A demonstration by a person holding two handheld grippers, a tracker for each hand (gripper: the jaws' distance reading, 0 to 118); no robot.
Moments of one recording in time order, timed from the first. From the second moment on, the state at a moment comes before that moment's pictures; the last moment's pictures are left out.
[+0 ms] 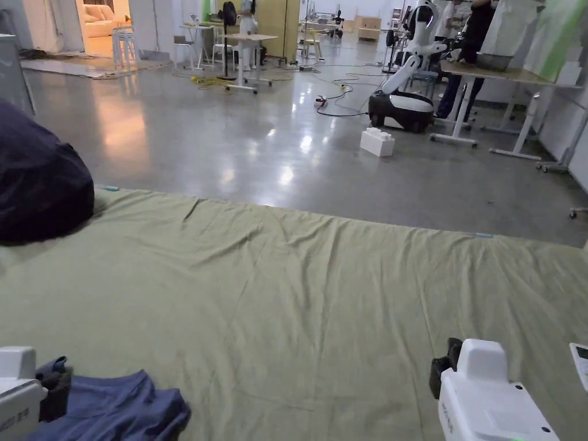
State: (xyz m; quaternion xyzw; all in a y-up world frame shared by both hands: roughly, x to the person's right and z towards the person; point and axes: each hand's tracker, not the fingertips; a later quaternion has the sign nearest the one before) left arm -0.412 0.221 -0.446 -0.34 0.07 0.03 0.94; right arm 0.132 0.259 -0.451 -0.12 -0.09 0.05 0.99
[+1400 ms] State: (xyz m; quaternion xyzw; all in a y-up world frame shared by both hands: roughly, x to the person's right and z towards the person) left arm -0.430 0.184 -0.439 -0.31 0.09 0.10 0.94; right arm 0.116 0.239 -0.450 -0.16 -0.07 0.06 0.98
